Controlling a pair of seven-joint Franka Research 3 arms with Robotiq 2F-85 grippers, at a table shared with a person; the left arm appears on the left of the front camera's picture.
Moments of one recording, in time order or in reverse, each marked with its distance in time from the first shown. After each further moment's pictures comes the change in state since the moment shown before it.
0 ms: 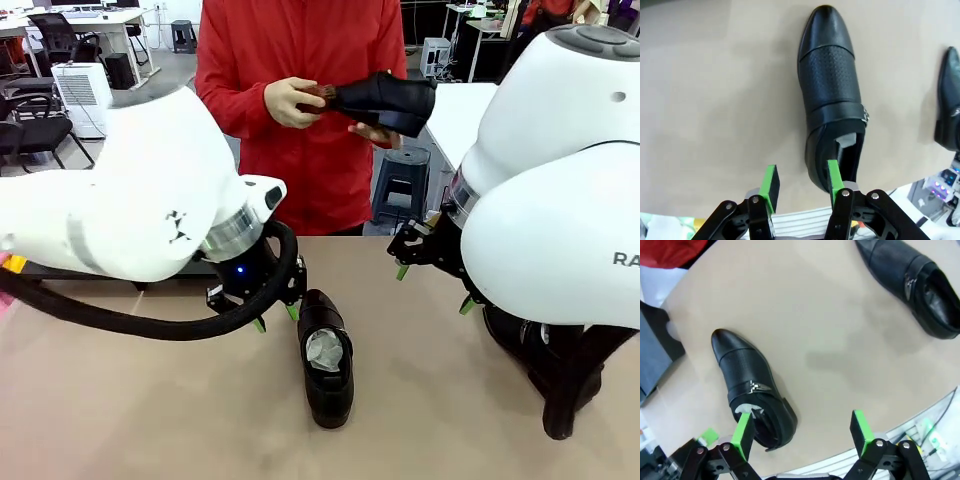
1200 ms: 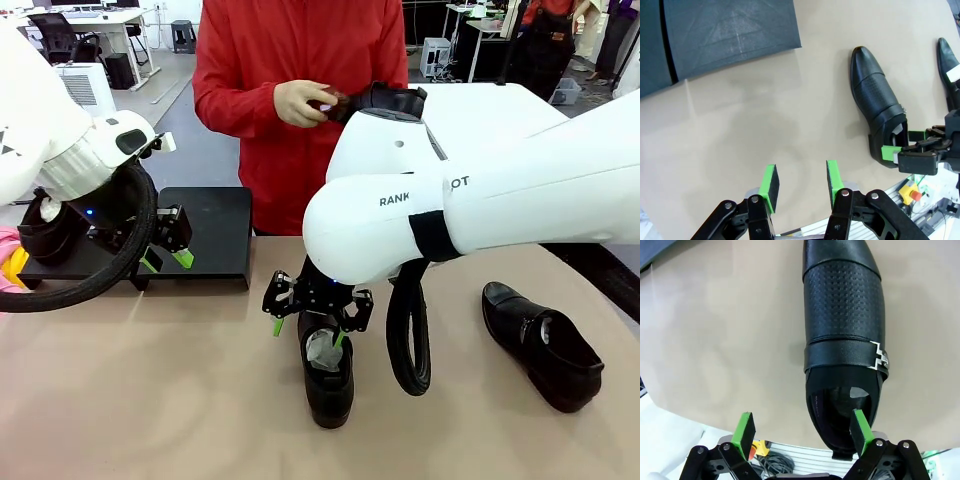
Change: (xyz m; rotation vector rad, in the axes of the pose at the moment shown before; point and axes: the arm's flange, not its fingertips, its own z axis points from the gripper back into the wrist) left arm 0.054 0.131 0.112 -0.031 -0.123 -0.301; right arm -0.051 0.122 -0.119 0.063 0.395 0.459
